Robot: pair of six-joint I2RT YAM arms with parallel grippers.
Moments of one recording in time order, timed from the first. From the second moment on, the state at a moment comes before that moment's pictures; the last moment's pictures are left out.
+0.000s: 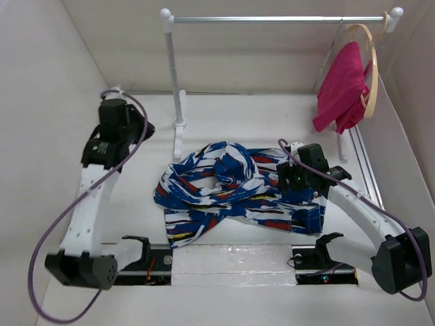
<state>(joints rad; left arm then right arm) -0.12 1.15 1.29 -0.71 0.02 -0.58 0.35 1.10 0.75 -0.59 -0.09 0.06</state>
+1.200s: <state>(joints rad) -0.12 1.40 0.97 -0.66 0.16 -0.46 0.37 1.13 0.75 -0.53 -0.19 0.04</state>
